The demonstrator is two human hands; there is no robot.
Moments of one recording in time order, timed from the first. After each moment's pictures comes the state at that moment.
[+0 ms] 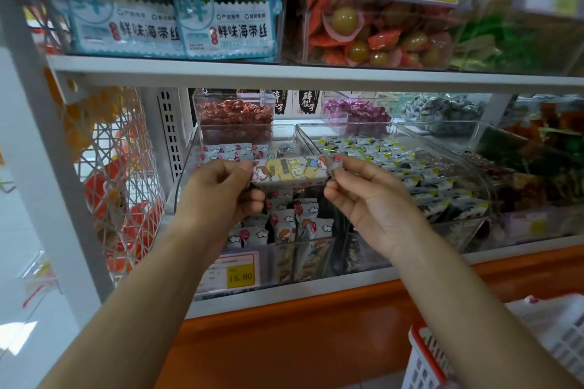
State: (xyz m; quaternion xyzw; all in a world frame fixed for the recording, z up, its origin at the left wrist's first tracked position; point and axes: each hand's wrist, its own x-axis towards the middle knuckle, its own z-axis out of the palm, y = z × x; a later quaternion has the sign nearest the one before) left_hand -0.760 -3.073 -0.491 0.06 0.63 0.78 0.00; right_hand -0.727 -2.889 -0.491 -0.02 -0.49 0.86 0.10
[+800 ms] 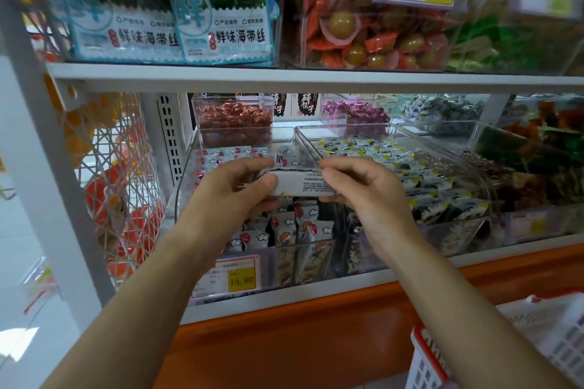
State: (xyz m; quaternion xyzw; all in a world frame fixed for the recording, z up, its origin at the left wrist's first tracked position) left_hand -0.751 -3.074 -0.487 0.17 0.68 0.71 0.01; right_hand -0.726 -2.894 -0.496 0.05 -0.73 0.64 0.25
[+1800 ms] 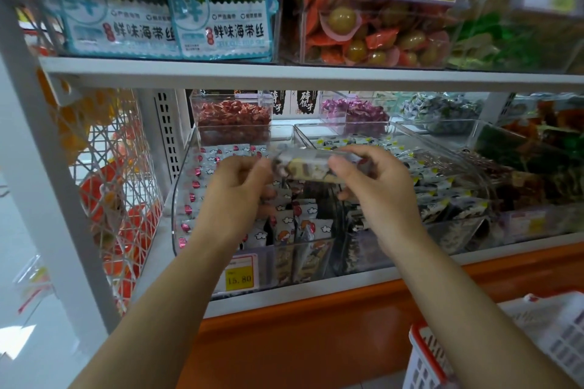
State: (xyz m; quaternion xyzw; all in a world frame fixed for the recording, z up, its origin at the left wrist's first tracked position) left_hand -0.761 -3.056 -0.496 0.10 0.73 0.67 -0.06; right_hand -0.727 -2.886 -0.495 0.06 -0.74 0.60 0.31
